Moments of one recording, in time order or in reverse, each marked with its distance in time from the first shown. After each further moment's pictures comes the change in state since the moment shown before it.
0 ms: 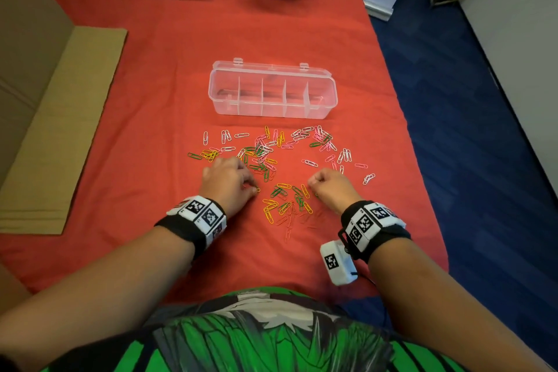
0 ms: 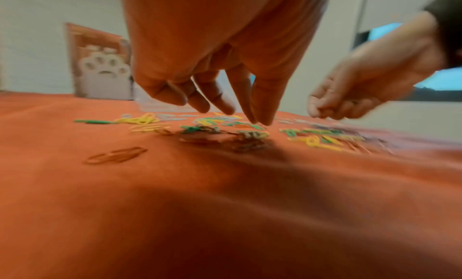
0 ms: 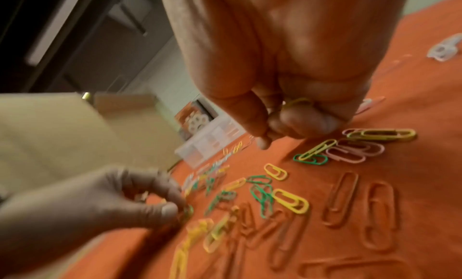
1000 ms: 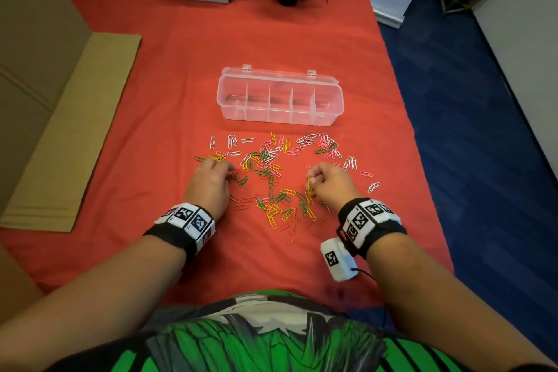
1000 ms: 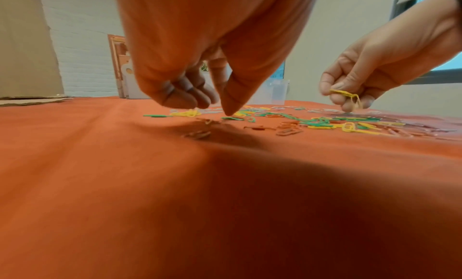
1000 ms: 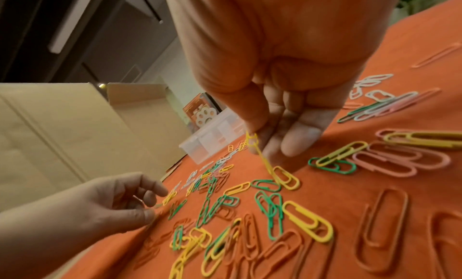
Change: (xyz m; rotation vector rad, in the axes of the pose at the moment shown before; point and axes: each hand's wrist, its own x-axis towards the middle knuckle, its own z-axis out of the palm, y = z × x) left_hand -0.004 -0.032 0.000 -0.143 0.193 -0.109; right_hand 0.012 -0.012 -0.001 0.105 -0.025 -0.133
